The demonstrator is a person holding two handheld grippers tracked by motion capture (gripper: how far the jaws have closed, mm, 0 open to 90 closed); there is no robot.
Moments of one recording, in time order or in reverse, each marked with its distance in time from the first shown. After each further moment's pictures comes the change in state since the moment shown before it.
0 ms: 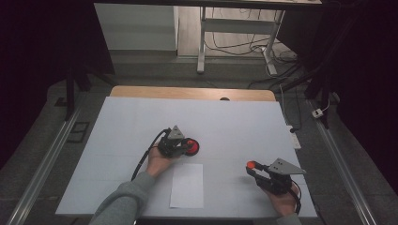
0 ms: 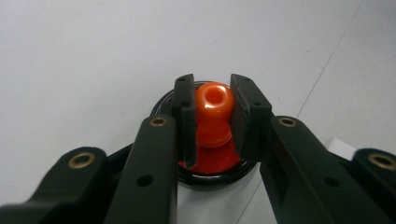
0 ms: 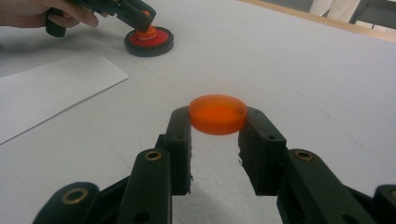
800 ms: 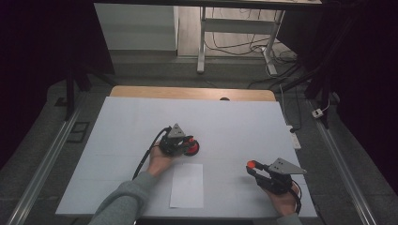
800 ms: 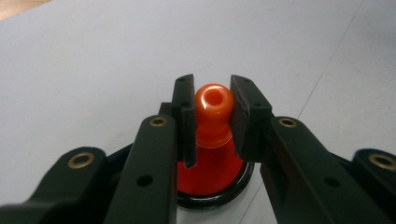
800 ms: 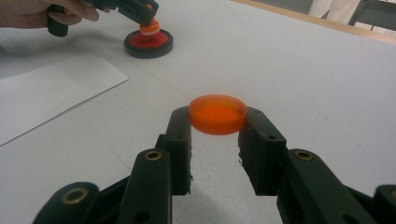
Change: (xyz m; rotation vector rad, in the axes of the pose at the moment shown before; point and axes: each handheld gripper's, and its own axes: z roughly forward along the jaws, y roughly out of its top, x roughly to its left) left arm -0.004 0.006 -0.001 -0.051 -0.001 0.010; right arm -0.001 0.001 -0.001 -0.006 0.000 0.002
